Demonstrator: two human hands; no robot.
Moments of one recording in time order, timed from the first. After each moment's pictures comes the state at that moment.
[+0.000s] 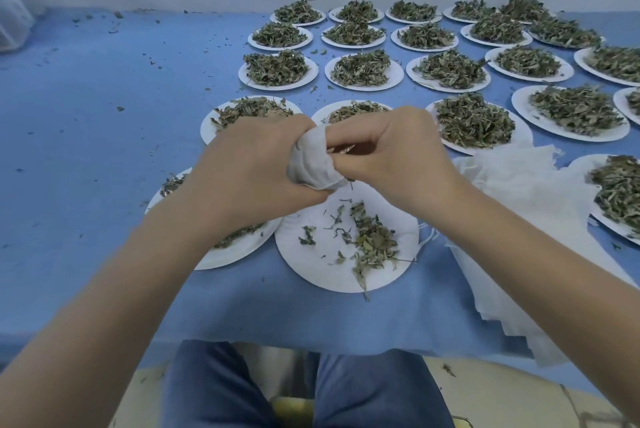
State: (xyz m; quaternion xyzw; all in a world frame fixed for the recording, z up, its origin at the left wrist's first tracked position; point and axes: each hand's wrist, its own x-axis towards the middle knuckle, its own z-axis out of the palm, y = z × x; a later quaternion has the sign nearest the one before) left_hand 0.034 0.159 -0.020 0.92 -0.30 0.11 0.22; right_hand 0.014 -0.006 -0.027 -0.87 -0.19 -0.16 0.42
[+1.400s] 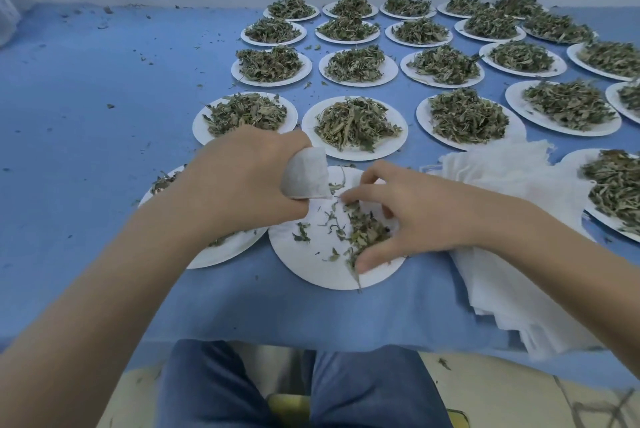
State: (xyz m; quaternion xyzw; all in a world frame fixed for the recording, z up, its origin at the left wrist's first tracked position) left_hand 0.031 0.160 -0.022 0.96 -0.27 0.04 0.10; right_hand 0.005 -0.050 -0.052 -0.96 -0.21 0.14 0.08
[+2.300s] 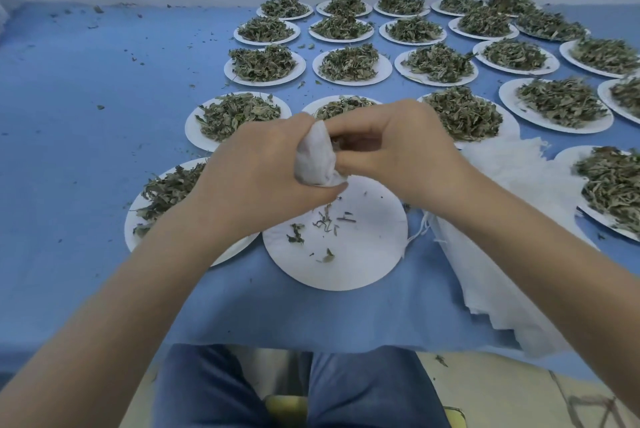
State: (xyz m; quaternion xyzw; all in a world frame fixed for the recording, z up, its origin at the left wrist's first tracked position) left_hand 0.027 0.140 -0.025 0.91 -0.28 0.09 0.28; right_hand 0.008 -0.021 -0.020 -0.88 -0.19 -0.11 0.43
